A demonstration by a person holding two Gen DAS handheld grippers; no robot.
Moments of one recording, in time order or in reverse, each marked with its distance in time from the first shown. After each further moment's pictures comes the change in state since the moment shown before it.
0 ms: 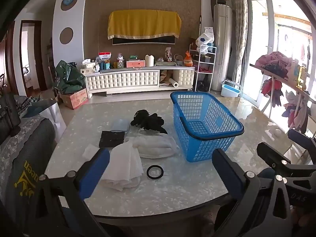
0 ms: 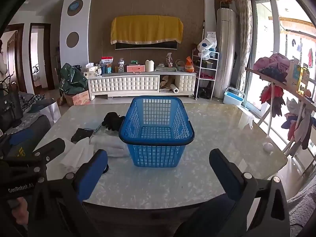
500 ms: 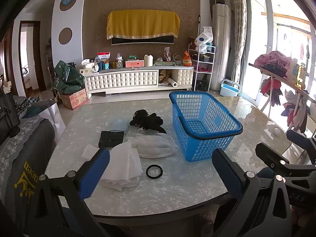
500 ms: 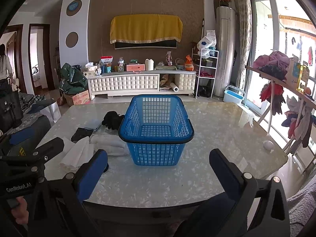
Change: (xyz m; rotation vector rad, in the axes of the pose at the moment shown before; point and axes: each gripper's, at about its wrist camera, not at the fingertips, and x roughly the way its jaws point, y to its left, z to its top) left arm -0.005 -0.002 0.001 0.004 0.002 -0.011; right arm -0.002 0.002 -0.002 0.004 0.004 0.001
